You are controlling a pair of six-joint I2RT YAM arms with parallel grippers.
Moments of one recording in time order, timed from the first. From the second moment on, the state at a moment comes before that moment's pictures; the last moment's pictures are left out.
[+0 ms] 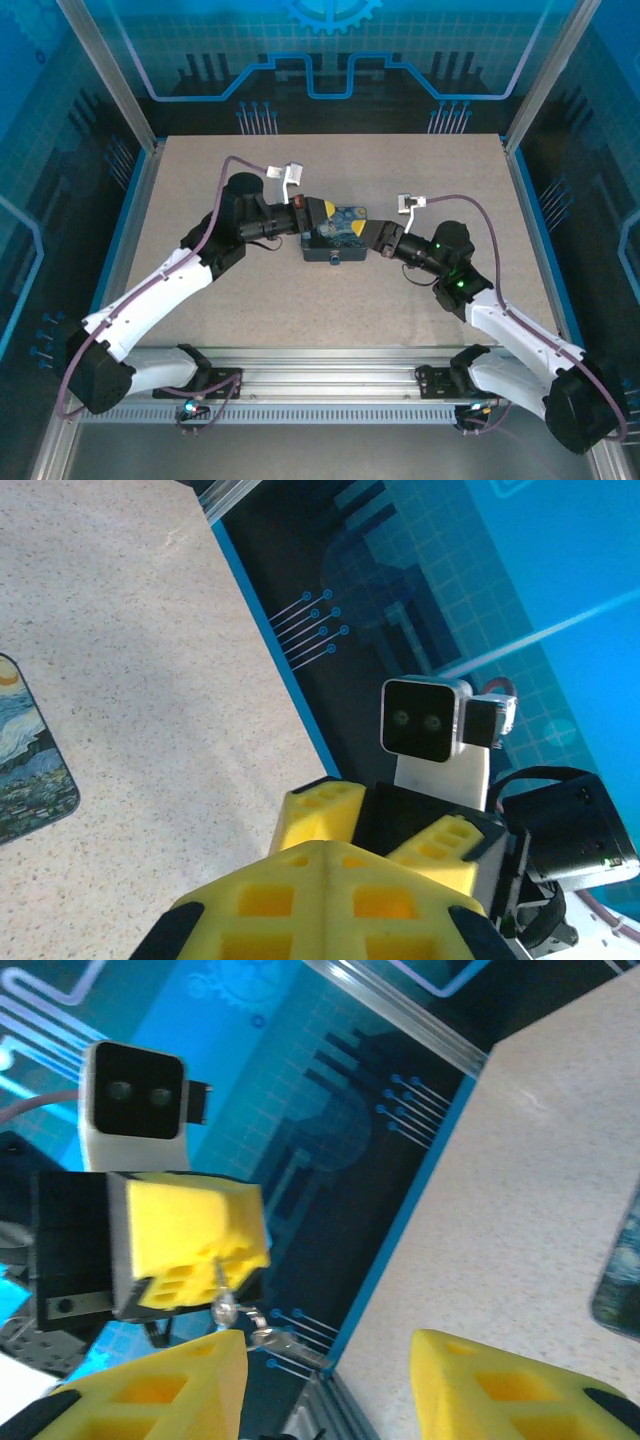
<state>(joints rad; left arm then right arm) -0.58 1.22 1.06 -0.08 0.49 -0.85 0.50 0.99 0.56 0.47 -0.54 1.02</state>
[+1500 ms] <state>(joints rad) -0.63 1.19 0.98 0.11 0.36 -0.93 0.72 1.13 0.54 0.84 -0.26 1.15</state>
